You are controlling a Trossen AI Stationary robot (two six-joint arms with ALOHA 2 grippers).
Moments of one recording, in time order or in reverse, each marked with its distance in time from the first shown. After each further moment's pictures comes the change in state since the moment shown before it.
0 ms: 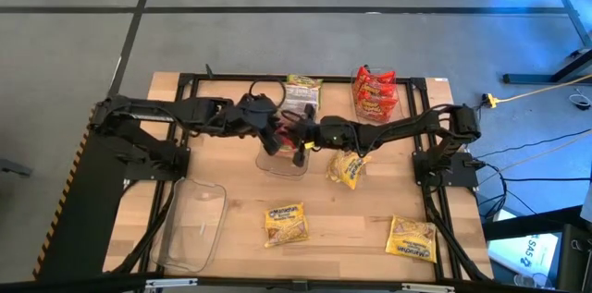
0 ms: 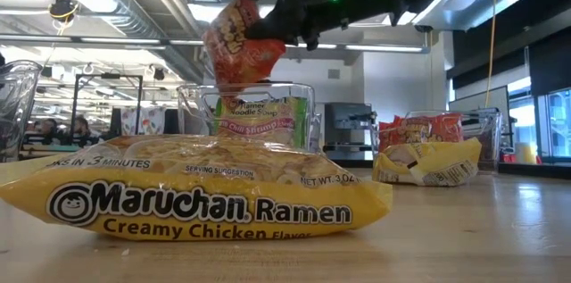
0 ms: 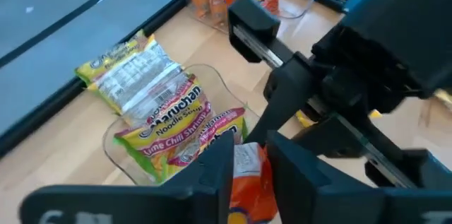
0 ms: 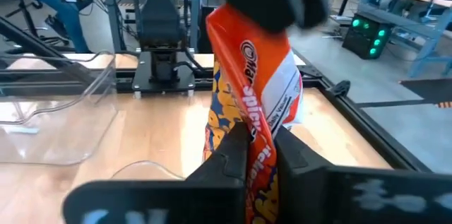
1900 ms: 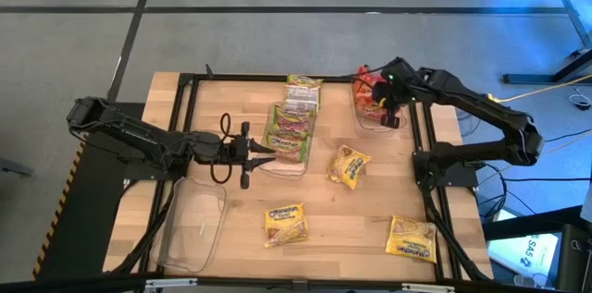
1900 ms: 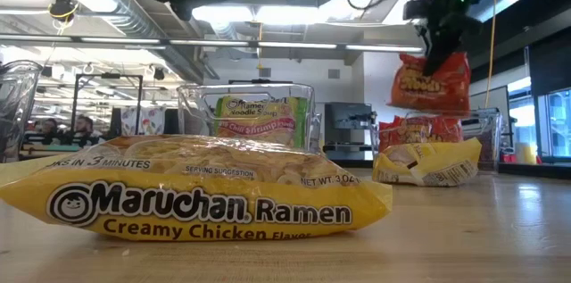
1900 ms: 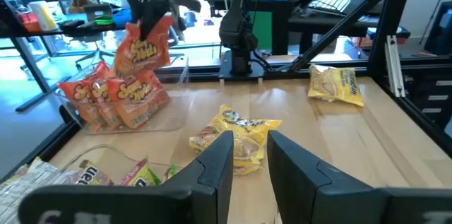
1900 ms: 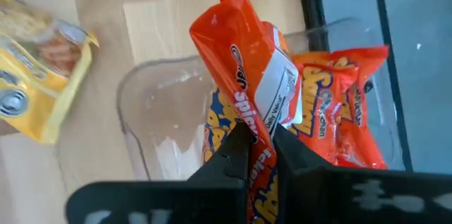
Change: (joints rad) left arm -0.190 -0.307 -0.819 1.104 0.115 0.507; right arm -0.586 -0.607 0.058 -1.559 -0.090 -0.450
